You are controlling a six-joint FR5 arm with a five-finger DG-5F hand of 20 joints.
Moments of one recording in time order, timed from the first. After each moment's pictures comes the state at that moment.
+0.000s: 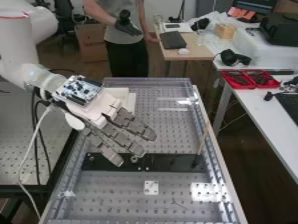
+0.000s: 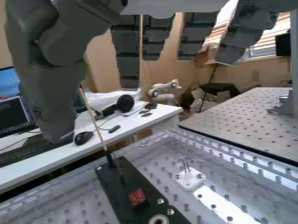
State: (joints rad) arm 1.54 -1.75 -2.01 -2.71 -1.12 -0.47
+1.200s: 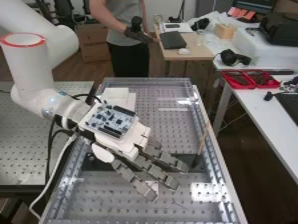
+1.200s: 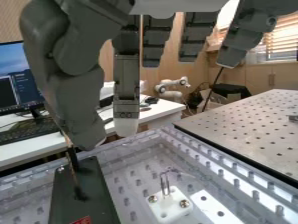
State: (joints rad) arm 1.36 -1.99 -1.78 -2.68 -1.37 -0.62
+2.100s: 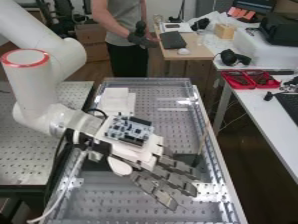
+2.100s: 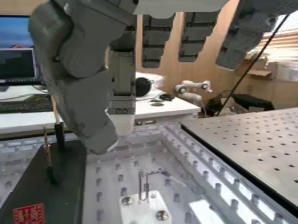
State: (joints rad) arm 1.31 -2.08 -1.70 -2.68 -1.53 -0.79
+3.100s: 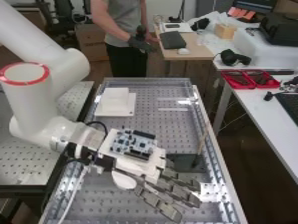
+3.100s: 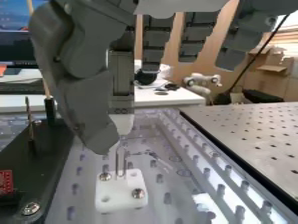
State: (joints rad) arm 1.25 -2.14 -1.64 -2.71 -1.63 -0.84
